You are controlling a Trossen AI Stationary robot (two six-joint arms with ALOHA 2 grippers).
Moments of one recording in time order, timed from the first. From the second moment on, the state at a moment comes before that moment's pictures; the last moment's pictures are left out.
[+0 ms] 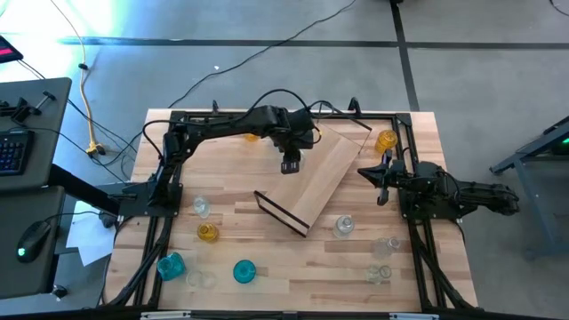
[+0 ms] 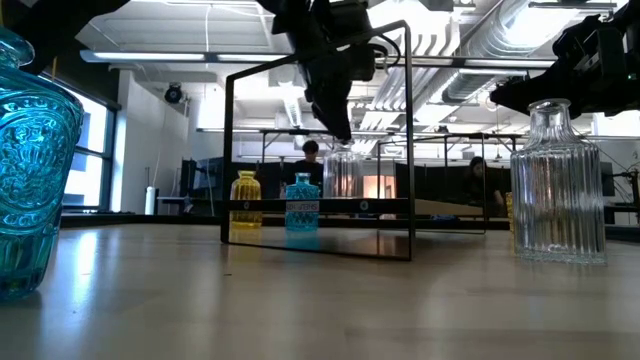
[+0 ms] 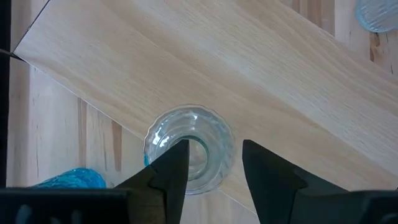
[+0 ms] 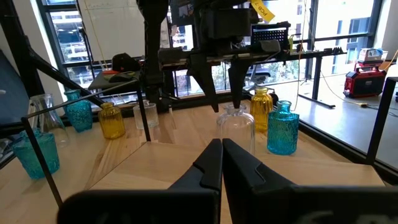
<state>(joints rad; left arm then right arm) 0.28 2.10 1.97 -1.04 0.10 0.28 -0.12 0.01 0.01 0.02 0.09 0.07</state>
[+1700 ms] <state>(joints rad) 0.62 1.94 1.85 -1.00 0.11 0.41 -0.12 0.01 0.01 0.02 0.09 0.07</state>
